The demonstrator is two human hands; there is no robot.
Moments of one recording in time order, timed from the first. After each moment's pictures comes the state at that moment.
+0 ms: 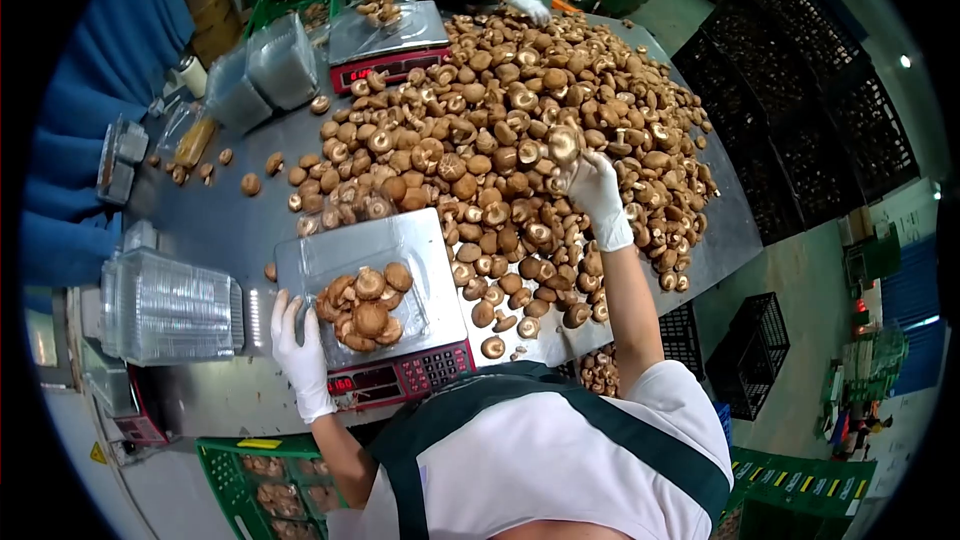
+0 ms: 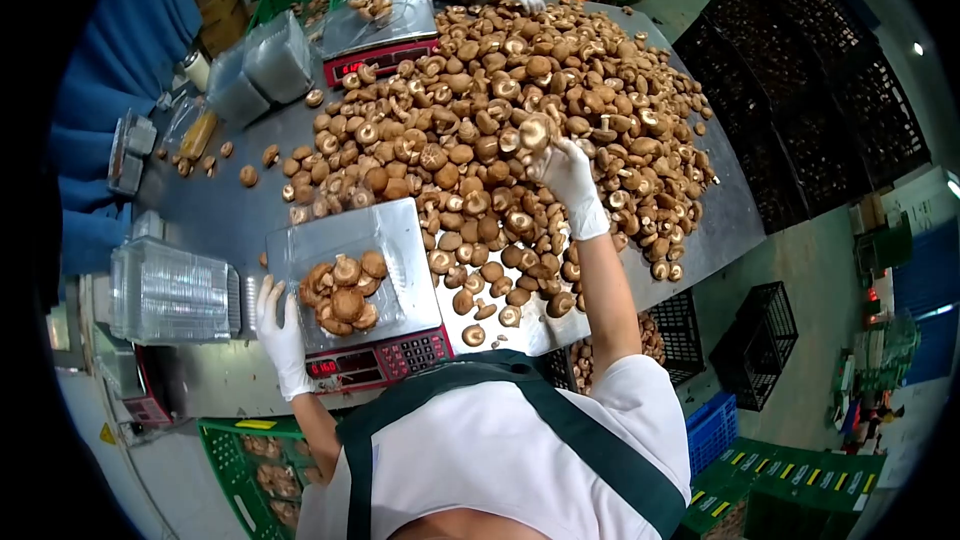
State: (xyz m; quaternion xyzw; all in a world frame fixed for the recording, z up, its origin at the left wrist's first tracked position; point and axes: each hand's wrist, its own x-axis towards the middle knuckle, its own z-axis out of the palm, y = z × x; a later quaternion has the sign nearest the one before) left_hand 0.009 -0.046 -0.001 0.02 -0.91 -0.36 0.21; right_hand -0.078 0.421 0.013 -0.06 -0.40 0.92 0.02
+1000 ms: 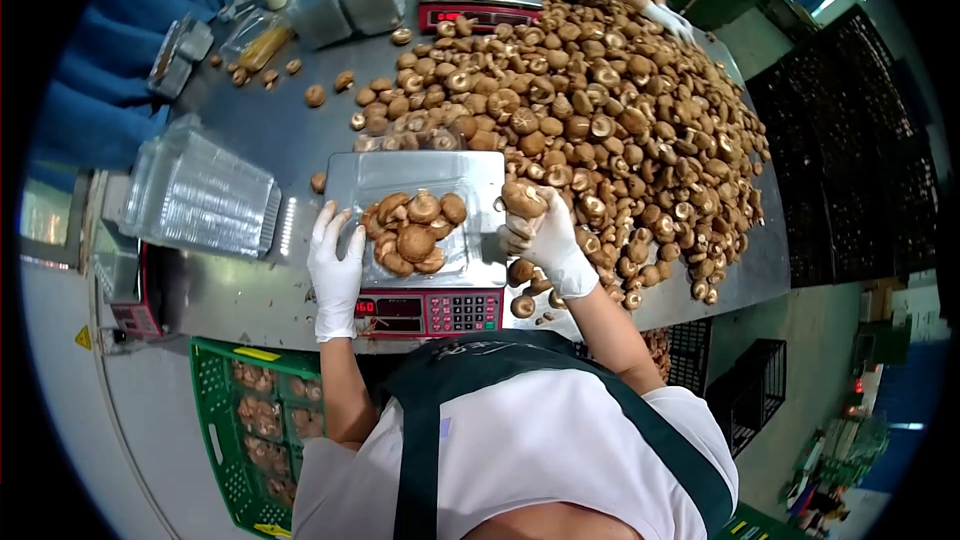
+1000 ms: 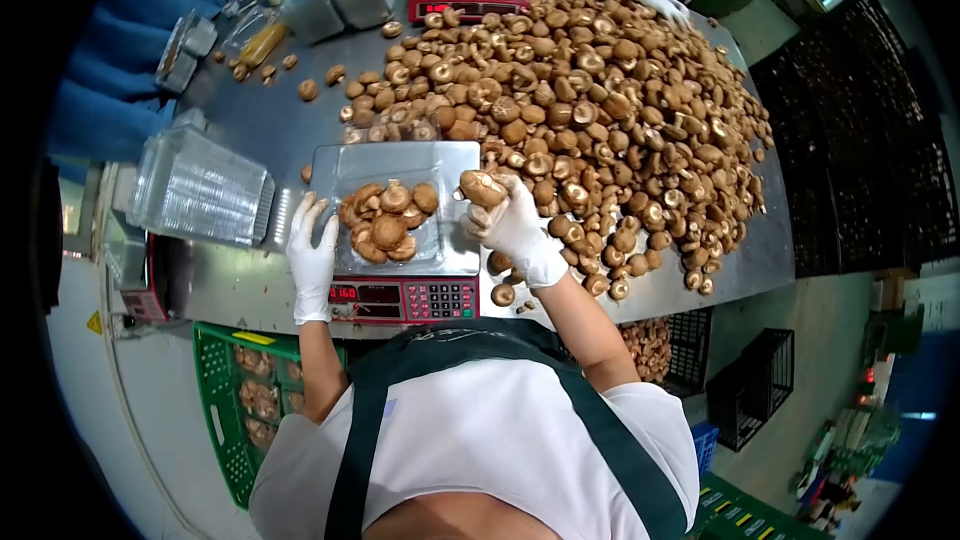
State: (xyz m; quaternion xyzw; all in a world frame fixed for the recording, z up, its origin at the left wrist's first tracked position) left_hand 0.015 -0.048 -0.004 0.02 -0.91 -0.37 0.19; right_hand -0.017 0.248 -0.009 -0.02 -0.08 0.94 -0.34
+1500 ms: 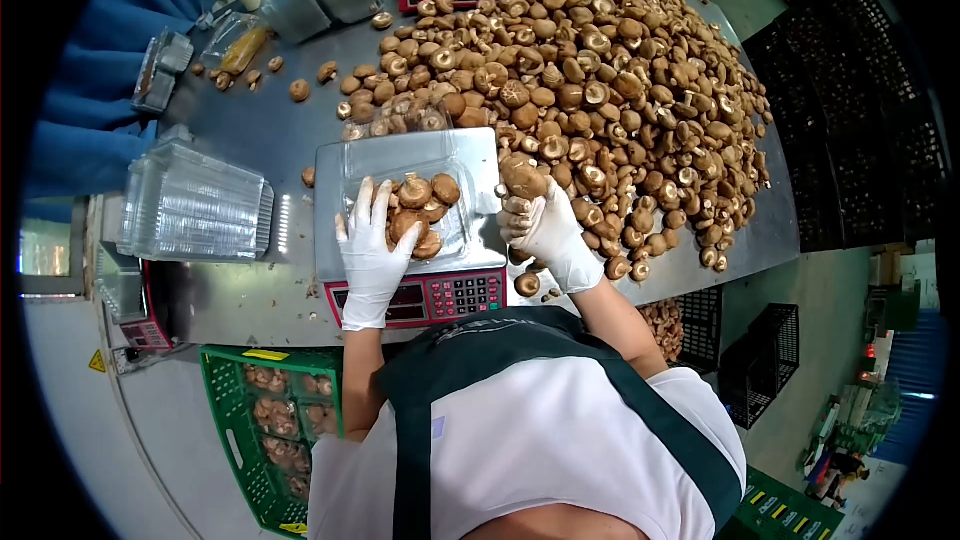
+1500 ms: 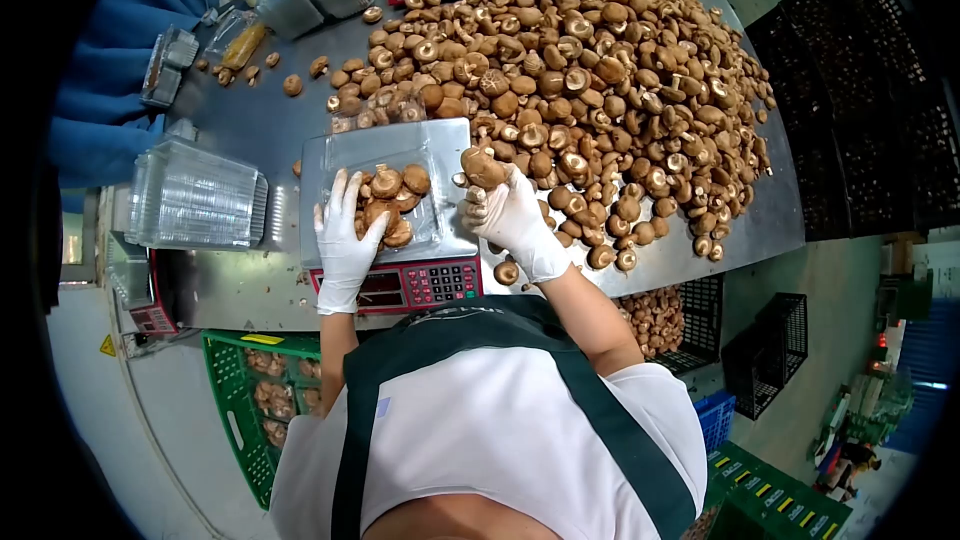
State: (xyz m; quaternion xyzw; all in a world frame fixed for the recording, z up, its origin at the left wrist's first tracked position) left_hand 0.017 0.000 -0.008 -0.10 -0.96 -0.23 0.13; right_hand 0.004 0.250 -0.008 -0.13 -0.02 0.94 -0.31
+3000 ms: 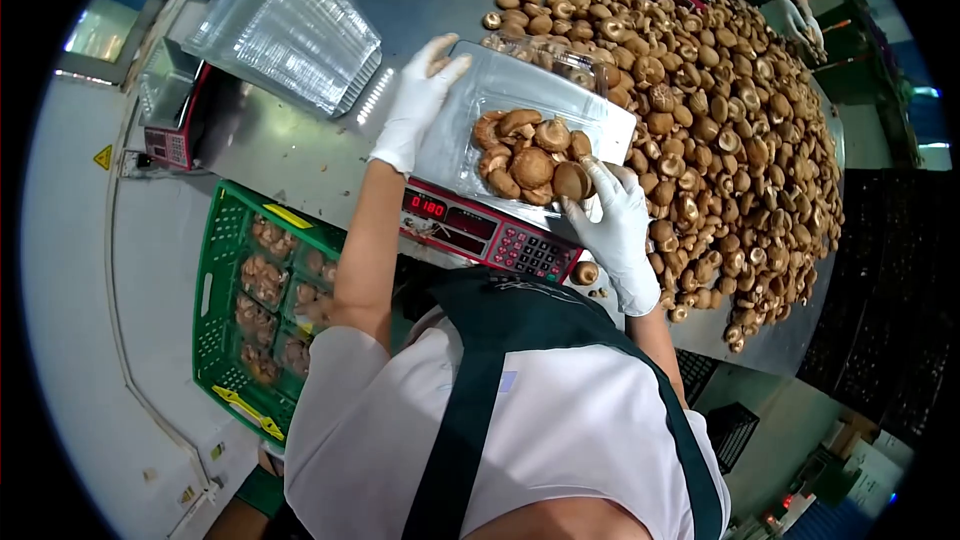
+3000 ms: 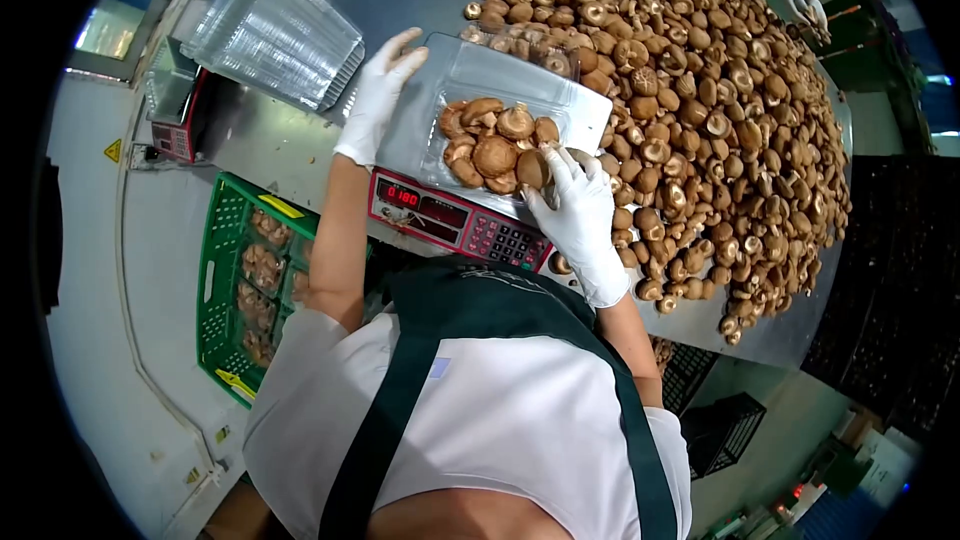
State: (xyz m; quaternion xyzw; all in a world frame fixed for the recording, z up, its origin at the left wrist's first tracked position) left_hand -0.047 -0.074 0.009 0.13 -0.74 -0.66 0.07; right_hand 0.017 0.198 0.011 0.26 -0.93 0.23 0.12
